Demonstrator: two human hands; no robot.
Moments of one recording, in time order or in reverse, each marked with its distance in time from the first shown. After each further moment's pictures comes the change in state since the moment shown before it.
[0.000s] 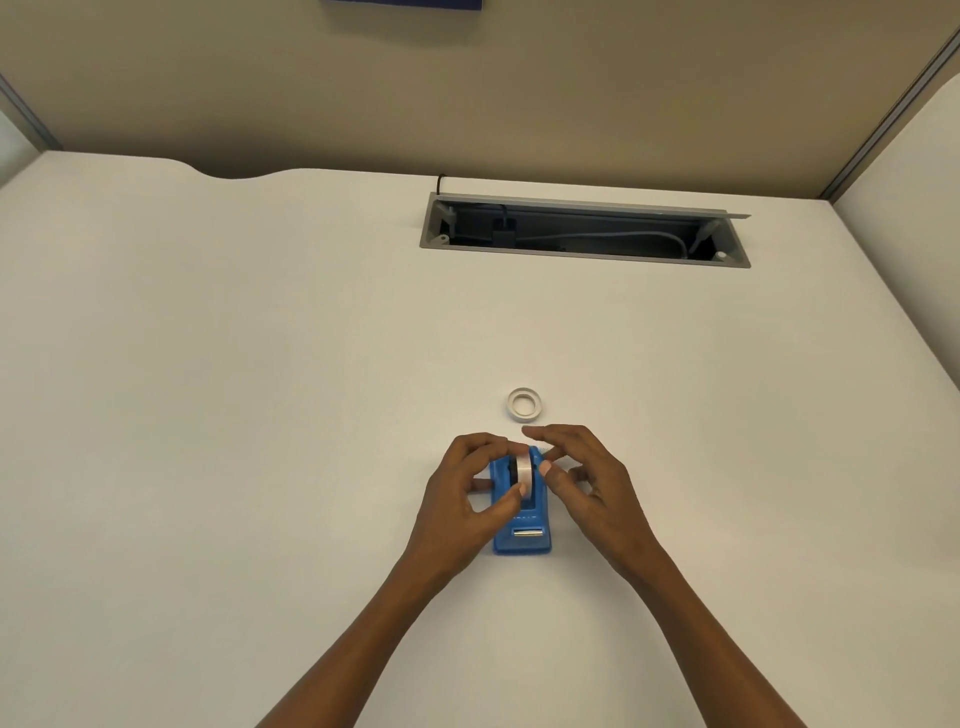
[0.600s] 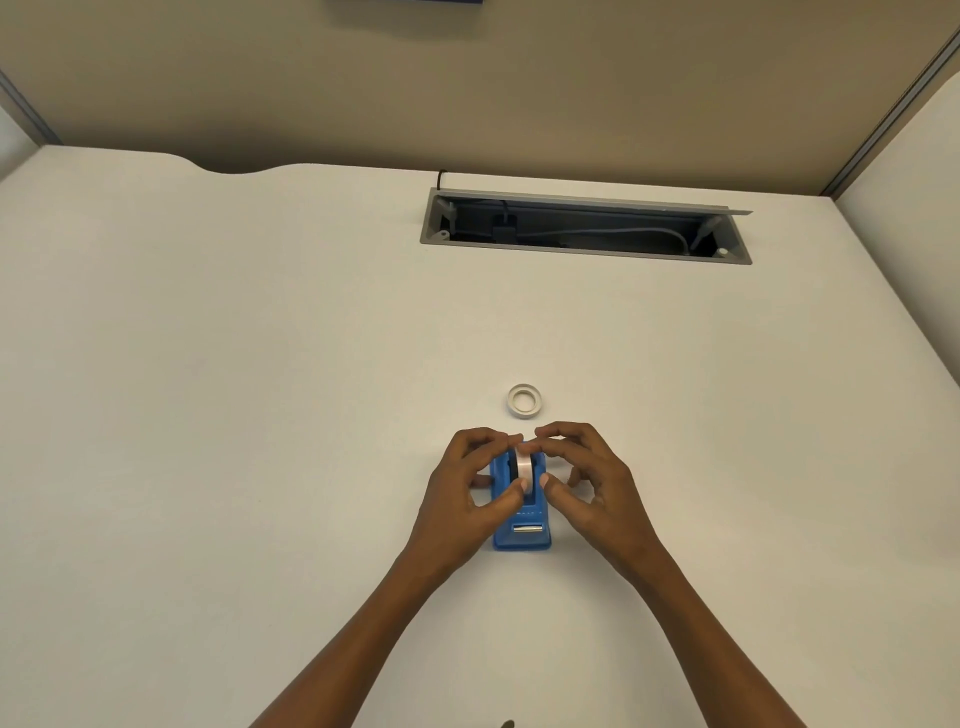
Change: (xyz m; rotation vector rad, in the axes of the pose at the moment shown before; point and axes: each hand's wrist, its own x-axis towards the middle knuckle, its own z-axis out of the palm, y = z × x) left_hand 0.001 0.005 0.001 0.006 -0.002 -0.007; right_hand -0.005 0.000 -0.002 -0.040 -0.029 -0.027
